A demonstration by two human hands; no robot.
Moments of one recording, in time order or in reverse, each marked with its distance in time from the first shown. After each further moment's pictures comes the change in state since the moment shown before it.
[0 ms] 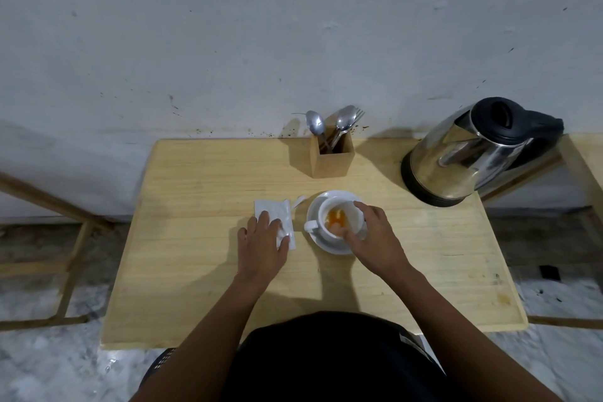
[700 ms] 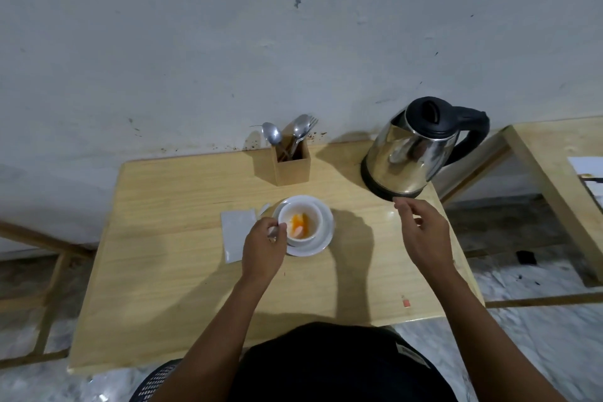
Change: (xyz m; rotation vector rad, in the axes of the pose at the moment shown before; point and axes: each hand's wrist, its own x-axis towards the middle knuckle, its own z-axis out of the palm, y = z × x) left_hand -0.005 0.088 -0.025 -0.743 0.046 -0.225; right_hand -0.034 0.057 -0.106 0.252 0.534 0.010
